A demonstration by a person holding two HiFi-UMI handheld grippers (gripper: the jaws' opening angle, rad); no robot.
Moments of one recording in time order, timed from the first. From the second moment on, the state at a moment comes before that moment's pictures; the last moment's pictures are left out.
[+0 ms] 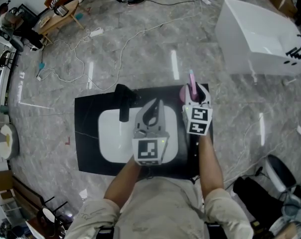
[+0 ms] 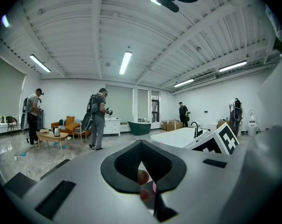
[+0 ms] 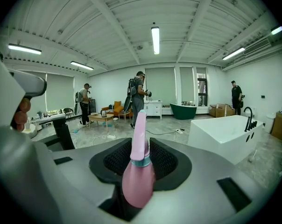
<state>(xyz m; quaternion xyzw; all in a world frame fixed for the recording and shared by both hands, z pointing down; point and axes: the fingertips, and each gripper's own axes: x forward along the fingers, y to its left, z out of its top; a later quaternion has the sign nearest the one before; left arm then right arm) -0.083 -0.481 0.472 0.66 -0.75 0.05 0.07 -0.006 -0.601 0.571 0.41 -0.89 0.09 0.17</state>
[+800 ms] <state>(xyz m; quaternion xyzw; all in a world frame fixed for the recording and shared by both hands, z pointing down) -0.080 -0.468 0.452 0.67 -0.74 0.02 0.06 0.009 -0.572 0.508 0.43 -0.89 0.05 0.12</state>
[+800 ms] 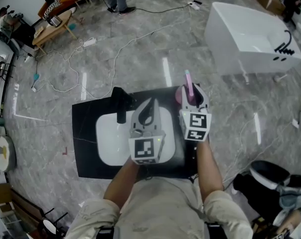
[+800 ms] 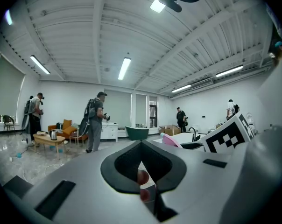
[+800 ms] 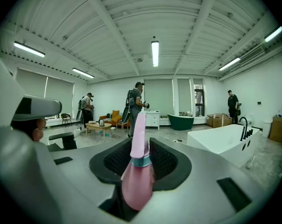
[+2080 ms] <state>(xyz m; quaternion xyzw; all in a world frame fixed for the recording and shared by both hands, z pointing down) -0.054 -0.390 0.411 0.74 -0.67 0.00 0.00 0.062 -0.410 0.398 0.49 -0.87 -0.01 0.04</state>
